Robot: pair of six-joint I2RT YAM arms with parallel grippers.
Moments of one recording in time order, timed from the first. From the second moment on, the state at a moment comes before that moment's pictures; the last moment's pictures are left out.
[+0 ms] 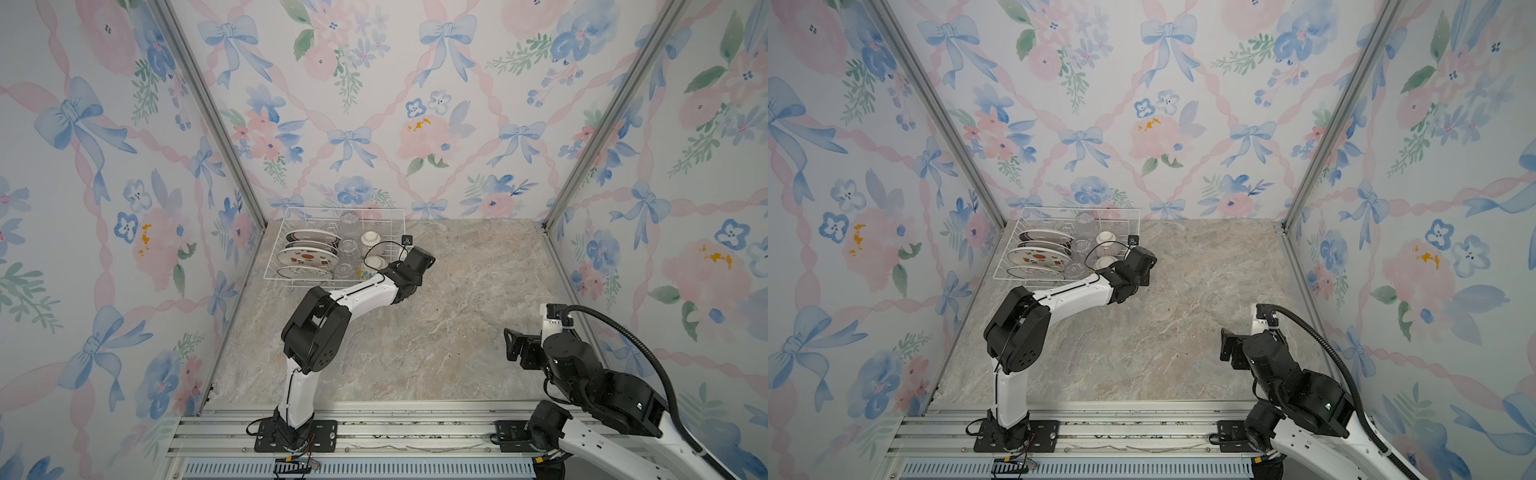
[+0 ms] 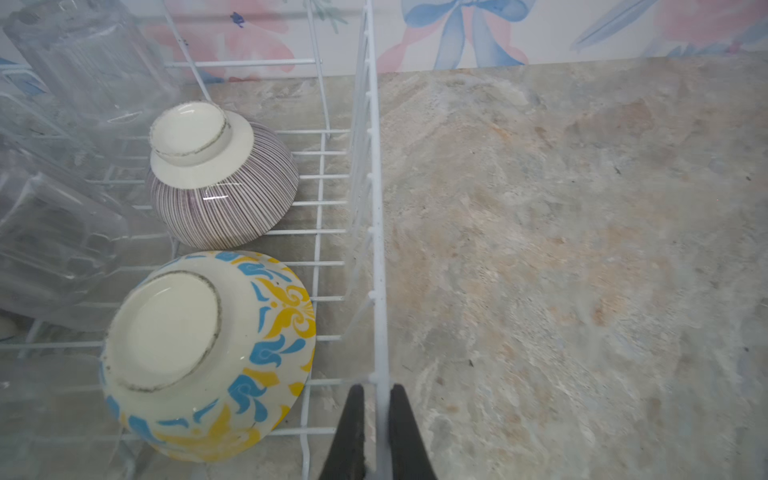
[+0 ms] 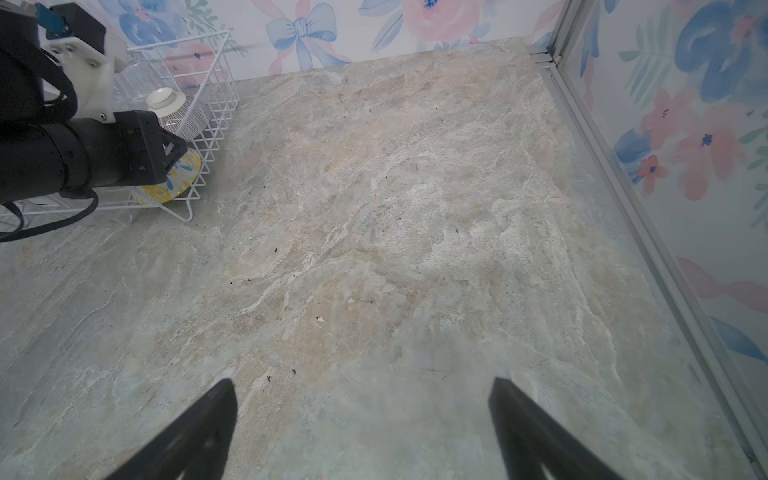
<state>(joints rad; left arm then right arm) -0.77 2.00 1.47 -0.24 -0.51 -0.47 0.83 0.44 0.79 -1.03 0.58 0.59</state>
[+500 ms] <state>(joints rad) -0.99 2.13 1.70 -0.30 -0.24 -0.54 0.83 0.35 0.79 -1.08 0.61 0.61</state>
